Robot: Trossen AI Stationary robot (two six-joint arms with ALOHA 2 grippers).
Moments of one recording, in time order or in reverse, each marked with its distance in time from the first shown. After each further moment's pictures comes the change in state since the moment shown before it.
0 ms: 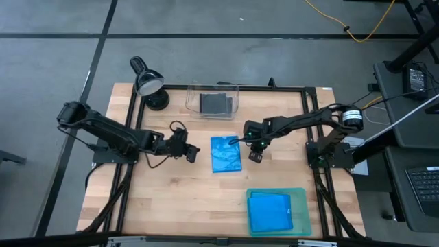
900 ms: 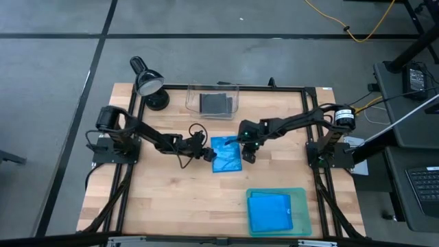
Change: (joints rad) left arm 0.148 0.513 0.006 0.574 0.244 -0.051; right arm 0.004 0.102 0.000 0.246 -0.072 -0.030
